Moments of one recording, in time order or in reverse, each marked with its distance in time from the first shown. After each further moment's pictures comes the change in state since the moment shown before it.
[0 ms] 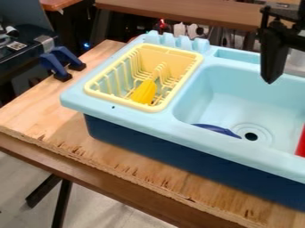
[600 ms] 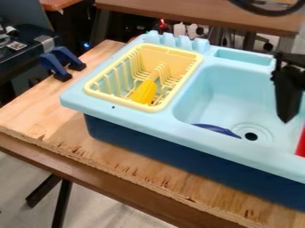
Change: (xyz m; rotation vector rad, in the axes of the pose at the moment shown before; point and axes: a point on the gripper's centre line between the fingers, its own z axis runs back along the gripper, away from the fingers) arm 0.001 -0.025 -0.036 -0.104 -0.016 -0.099
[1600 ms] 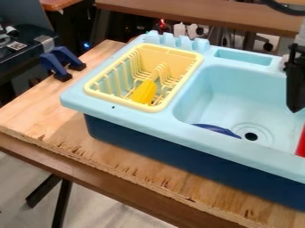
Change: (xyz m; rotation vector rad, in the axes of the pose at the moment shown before) arm 0.022 0.004 -0.003 0.029 0.082 -0.084
